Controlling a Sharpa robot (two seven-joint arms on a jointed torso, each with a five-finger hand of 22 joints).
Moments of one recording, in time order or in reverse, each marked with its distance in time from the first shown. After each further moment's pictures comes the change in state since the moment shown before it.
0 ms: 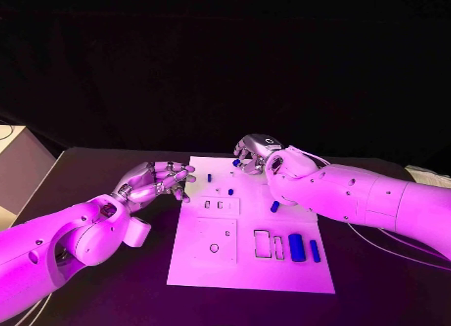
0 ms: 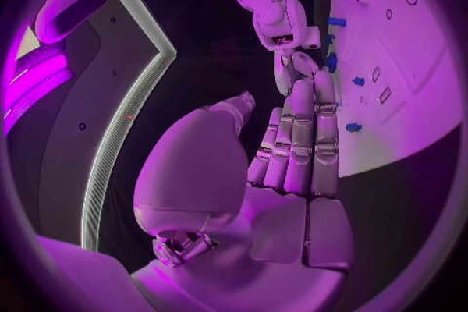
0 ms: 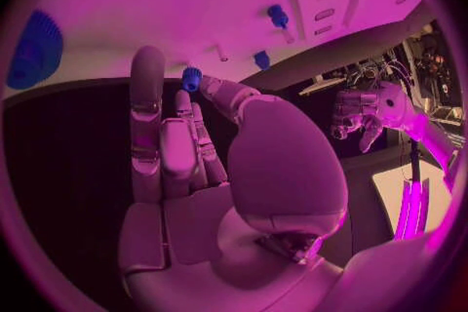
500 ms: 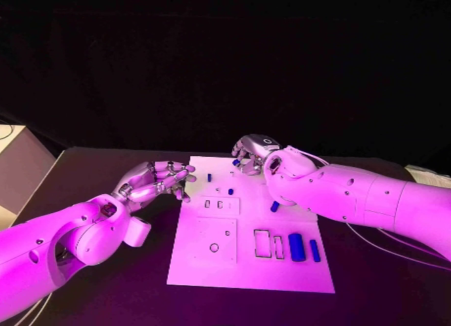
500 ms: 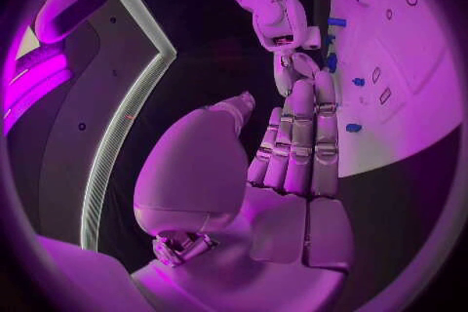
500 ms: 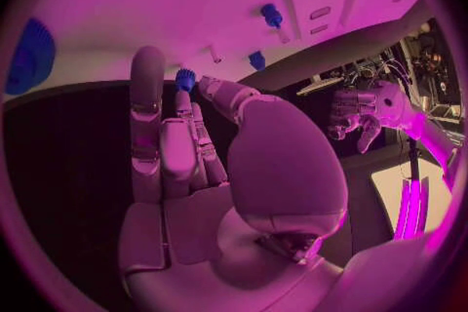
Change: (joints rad) left arm 0.000 0.000 0.000 0.001 0.000 0.000 -0.001; left_hand 0.000 0.000 0.000 0.000 0.000 0.000 0.000 0.000 0.001 0.000 0.000 0.000 0.000 0.000 0.000 -0.006 -0.001 0.000 -0.003 0.003 0.000 -0.002; right arm 0.000 0.007 0.000 0.002 0.007 0.006 0.010; right_hand -0.004 -0.004 0.011 0.000 0.004 0.004 0.003 0.000 0.000 0.003 0.003 0.000 -0.001 0.000 0.000 0.000 0.001 0.000 0.000 0.000 0.000 0.000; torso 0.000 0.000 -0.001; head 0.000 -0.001
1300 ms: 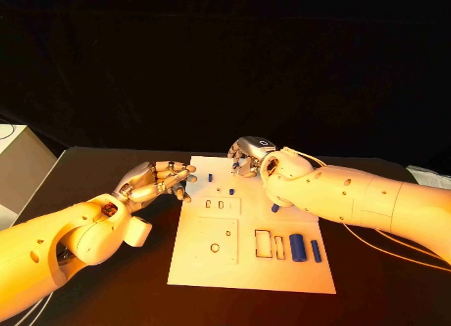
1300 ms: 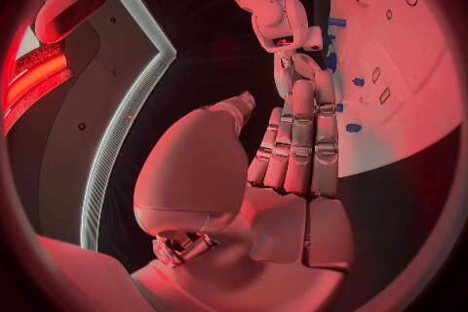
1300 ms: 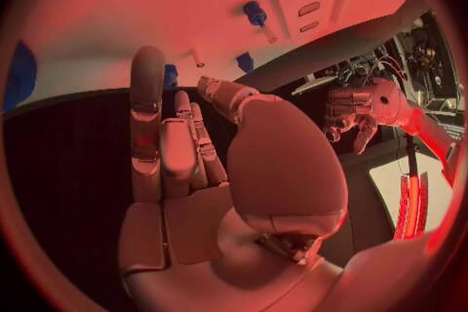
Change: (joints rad) left arm 0.000 0.000 0.000 0.001 0.000 0.000 -0.001; left_hand 0.000 0.000 0.000 0.000 0.000 0.000 0.000 0.000 0.000 0.000 0.000 0.000 0.000 0.000 0.000 0.000 0.000 0.000 0.000 0.000 0.000 0.000; right arm -0.002 0.015 0.000 0.000 0.026 0.016 0.023; right_hand 0.000 -0.010 0.017 -0.006 0.014 0.005 0.002 0.000 0.000 -0.033 0.011 -0.004 -0.009 0.000 0.000 -0.001 -0.008 0.000 0.000 0.000 0.000 -0.008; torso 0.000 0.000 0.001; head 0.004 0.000
